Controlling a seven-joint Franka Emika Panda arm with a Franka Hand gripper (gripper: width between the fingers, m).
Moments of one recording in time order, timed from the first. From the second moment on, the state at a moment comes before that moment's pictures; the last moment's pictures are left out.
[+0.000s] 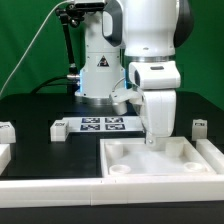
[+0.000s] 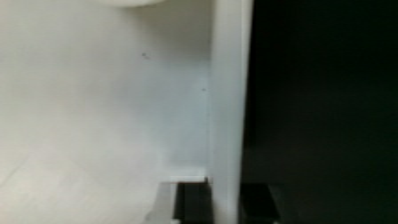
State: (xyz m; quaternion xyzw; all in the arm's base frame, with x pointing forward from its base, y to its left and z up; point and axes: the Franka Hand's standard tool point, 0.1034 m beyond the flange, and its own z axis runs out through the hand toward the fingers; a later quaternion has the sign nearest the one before) arm 0.491 0.070 0.017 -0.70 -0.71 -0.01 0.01
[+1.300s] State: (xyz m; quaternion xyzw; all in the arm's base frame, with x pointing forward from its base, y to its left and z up) arm 0.489 0.079 0.017 -0.72 -0.70 0.00 0.01
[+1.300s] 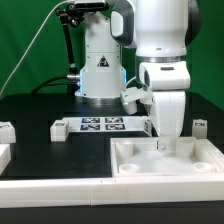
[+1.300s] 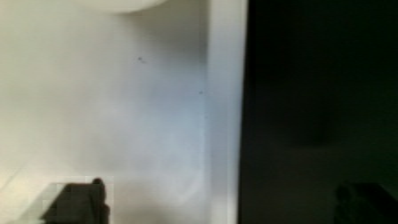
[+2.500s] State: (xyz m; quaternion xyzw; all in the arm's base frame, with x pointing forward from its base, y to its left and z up) arm 0.480 0.106 0.060 -0.86 -0.51 -0.03 0.00
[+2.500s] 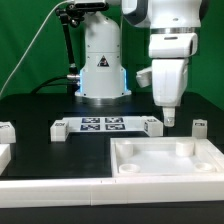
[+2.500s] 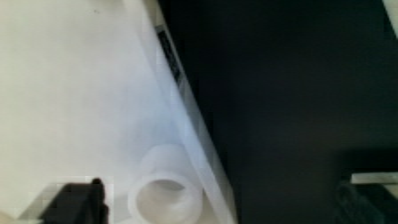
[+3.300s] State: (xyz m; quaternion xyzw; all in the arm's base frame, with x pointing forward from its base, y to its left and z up) arm 0.452 0.133 0.048 -1.00 -0.01 -0.03 0.04
